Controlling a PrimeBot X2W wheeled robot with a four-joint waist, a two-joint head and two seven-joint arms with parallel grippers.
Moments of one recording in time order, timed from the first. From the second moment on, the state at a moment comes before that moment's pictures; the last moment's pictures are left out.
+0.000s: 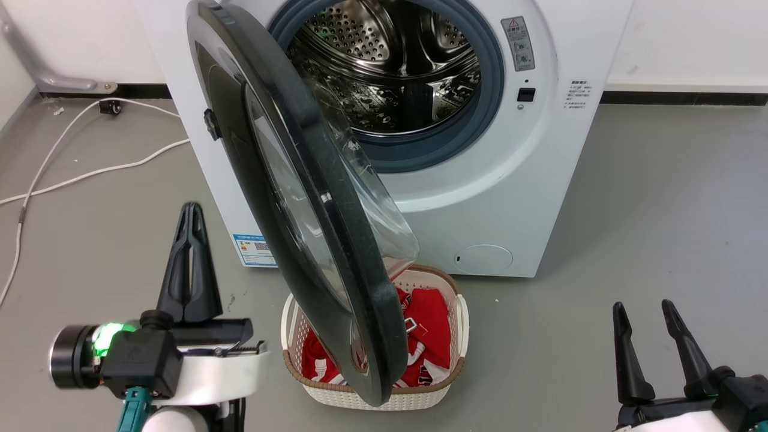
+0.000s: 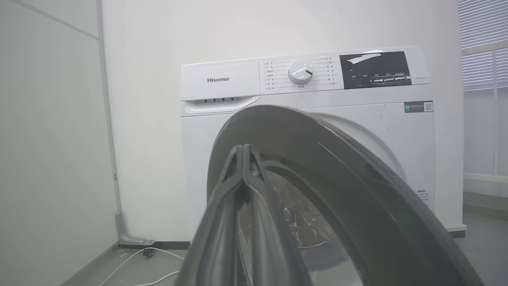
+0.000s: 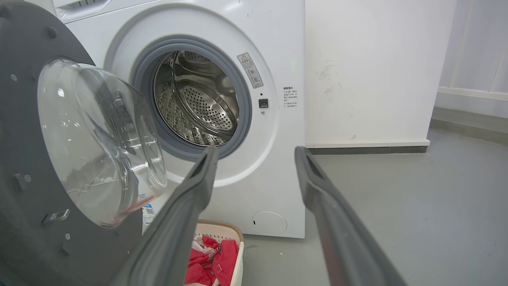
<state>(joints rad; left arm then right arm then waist) -0.04 0.05 -0.04 -0.23 -0.01 0.06 -0.26 0.13 -0.05 -0.03 -0.02 0.15 0.13 -0.26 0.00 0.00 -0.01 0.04</state>
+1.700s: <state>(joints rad) -0.17 0.05 -0.83 -0.07 -0.07 -0.02 -0.26 0.12 -0.05 0.01 0.00 0.15 0.13 -0.26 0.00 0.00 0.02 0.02</state>
